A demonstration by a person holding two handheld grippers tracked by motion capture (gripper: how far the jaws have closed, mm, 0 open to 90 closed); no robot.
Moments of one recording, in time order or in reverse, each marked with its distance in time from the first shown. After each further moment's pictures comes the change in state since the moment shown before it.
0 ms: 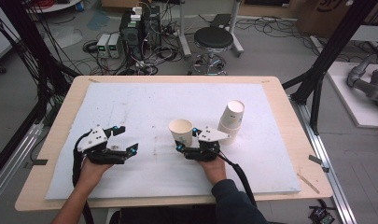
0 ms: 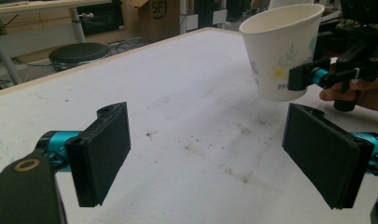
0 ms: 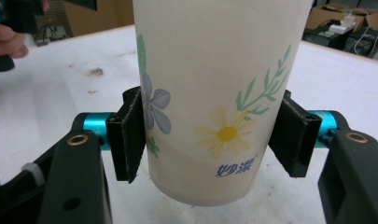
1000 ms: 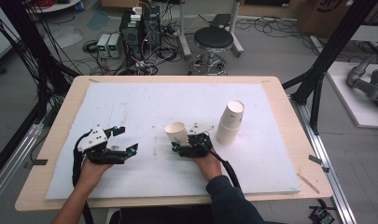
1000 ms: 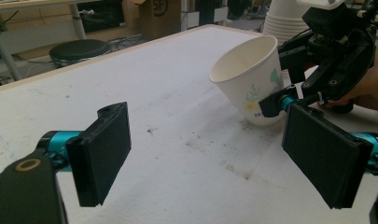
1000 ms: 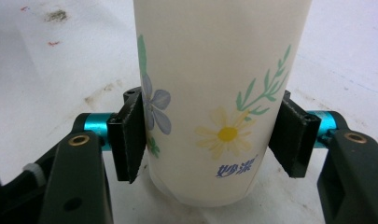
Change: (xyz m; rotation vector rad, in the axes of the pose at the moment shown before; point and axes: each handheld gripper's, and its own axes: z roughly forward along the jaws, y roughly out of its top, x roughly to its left) left arm 0.001 -0.002 0.000 0.007 0.009 -0.010; right arm -0.002 0.005 0.030 0.263 -0.038 0.029
